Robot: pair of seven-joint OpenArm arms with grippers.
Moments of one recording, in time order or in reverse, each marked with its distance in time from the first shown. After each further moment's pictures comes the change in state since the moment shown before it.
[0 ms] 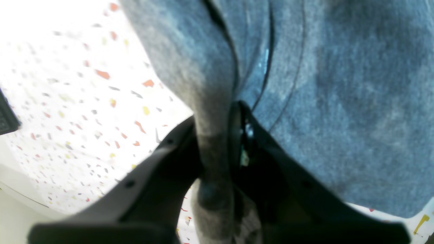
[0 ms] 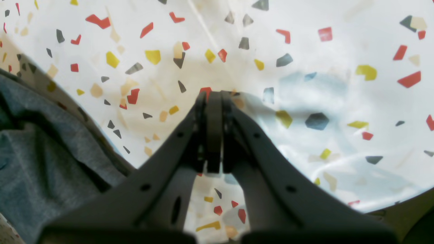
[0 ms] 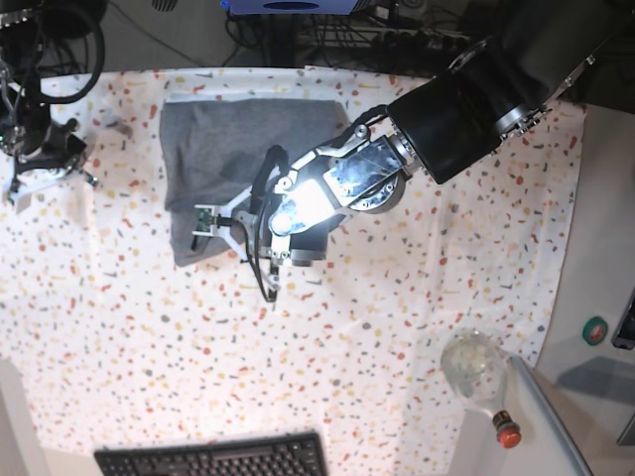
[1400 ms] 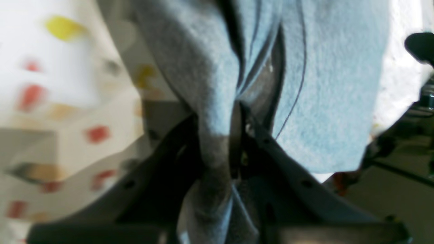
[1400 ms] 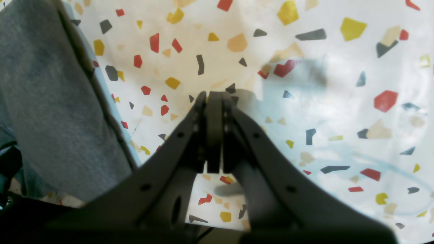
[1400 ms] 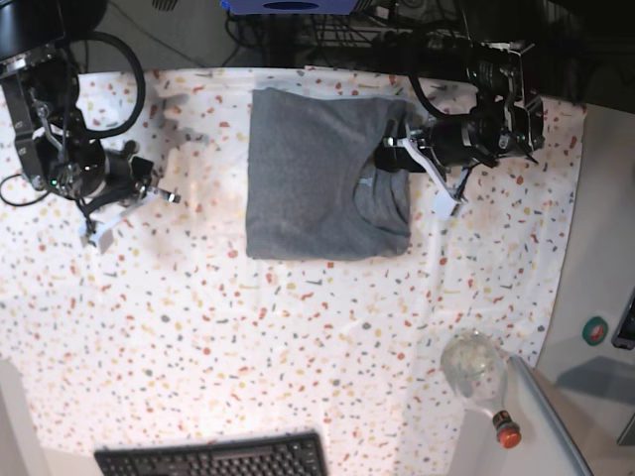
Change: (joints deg) left arm 31.5 -1.2 -74.4 -3.1 -39.1 2.3 0.3; right arm 10.8 0.5 -18.8 1.1 0.0 -0.4 -9.4
